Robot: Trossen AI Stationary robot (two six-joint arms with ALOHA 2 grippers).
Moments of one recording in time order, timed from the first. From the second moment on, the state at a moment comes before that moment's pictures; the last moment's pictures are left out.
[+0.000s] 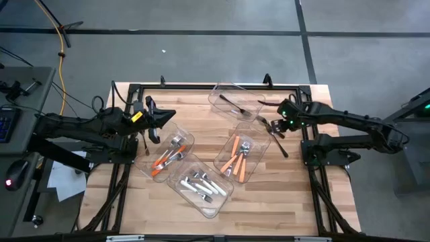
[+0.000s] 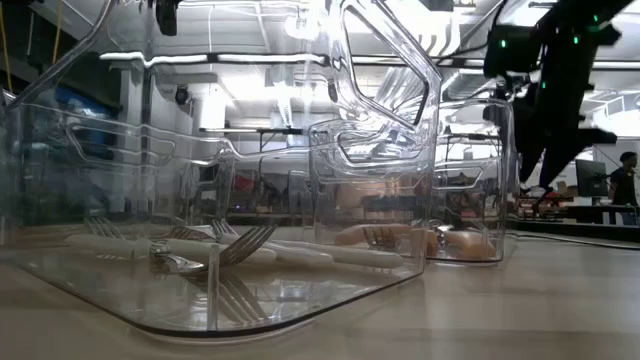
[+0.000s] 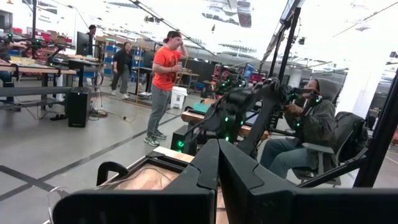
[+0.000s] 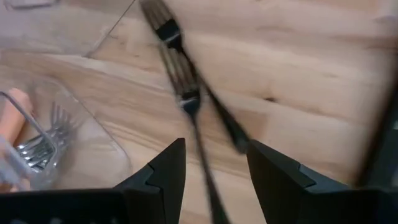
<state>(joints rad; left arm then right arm) -0.06 0.63 0.52 0.30 -0.35 -0.13 -0.47 0.98 0.69 -0.99 0.08 0.86</state>
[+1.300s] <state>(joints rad) -0.06 0.63 0.52 0.30 -0.38 -0.18 -0.53 1.28 0.50 -0.63 0.25 0.95</state>
